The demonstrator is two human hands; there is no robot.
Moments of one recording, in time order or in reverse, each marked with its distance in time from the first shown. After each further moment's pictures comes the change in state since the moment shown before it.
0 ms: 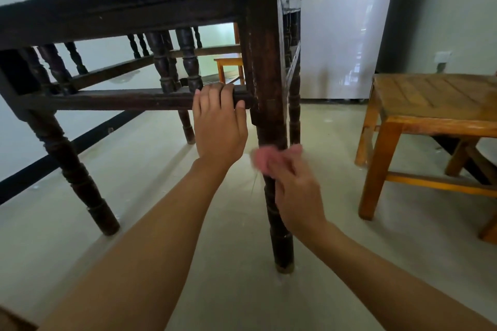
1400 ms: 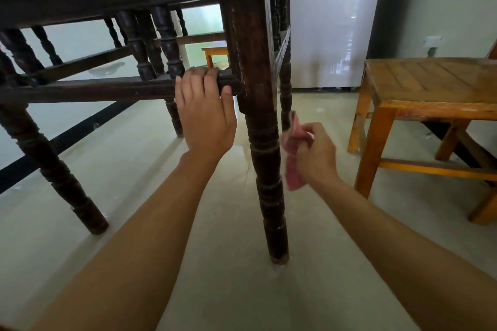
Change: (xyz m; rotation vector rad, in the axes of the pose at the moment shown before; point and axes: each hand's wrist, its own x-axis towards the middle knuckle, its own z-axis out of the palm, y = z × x) left_hand 0.000 -0.002 0.013 -0.060 0.097 -0.035; right_hand 0.052 0.045 -0.015 0.381 0.057 0.594
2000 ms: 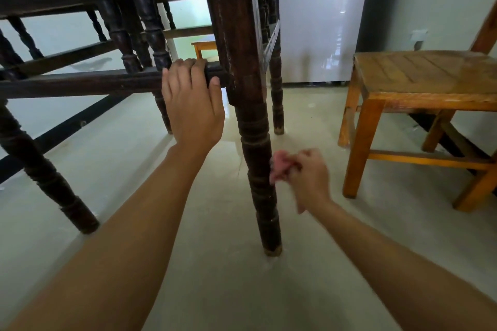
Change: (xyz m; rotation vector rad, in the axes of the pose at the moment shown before) left_hand 0.000 0.002 0.001 -0.014 -0.007 0.006; right_hand -0.032 0.056 -0.009 -0.252 -0.087 -0.087
